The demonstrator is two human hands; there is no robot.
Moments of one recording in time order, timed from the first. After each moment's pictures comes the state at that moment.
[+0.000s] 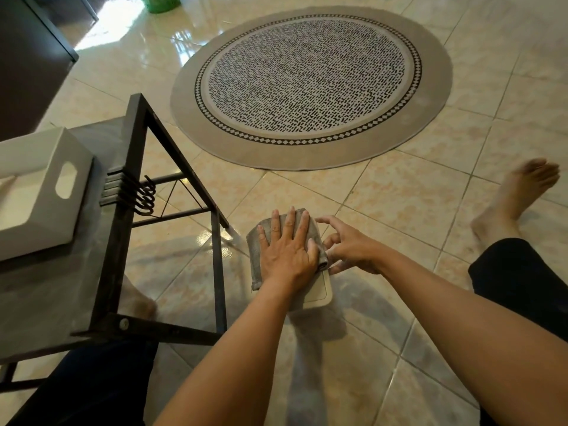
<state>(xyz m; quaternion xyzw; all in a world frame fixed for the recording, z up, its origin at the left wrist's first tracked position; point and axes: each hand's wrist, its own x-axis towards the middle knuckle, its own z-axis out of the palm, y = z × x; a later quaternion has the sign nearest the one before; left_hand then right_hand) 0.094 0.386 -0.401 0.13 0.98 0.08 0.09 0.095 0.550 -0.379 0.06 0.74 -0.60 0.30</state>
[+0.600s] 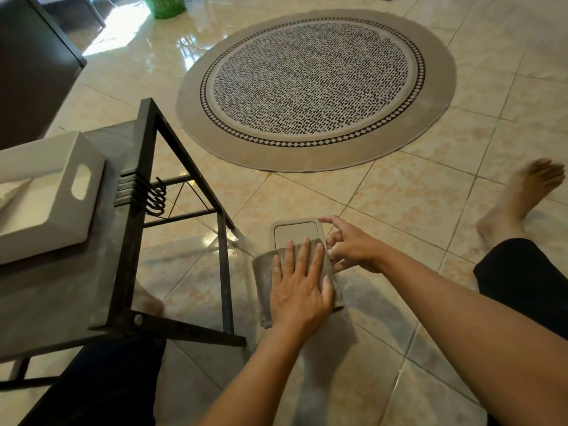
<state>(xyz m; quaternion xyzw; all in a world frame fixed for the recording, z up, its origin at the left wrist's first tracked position) 0.163 0.379 -0.414 0.15 0.98 0.08 0.07 0.092 0.545 -0.380 0.08 0.73 -0.61 0.30</state>
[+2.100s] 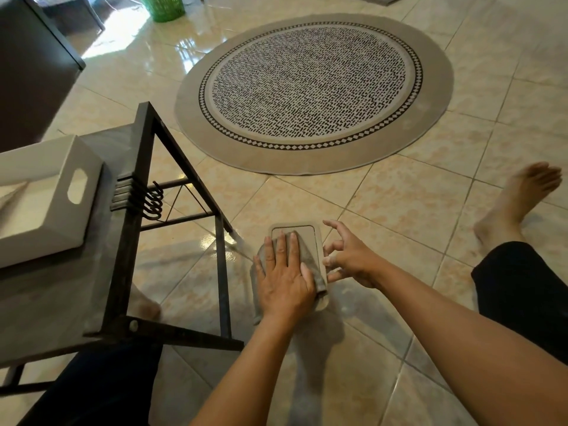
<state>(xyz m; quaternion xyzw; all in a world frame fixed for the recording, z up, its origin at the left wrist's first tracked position) 0.139 0.370 -0.408 0.06 0.99 0.10 0.06 0.107 0.539 -0.394 0.12 0.67 -0.69 0.25</state>
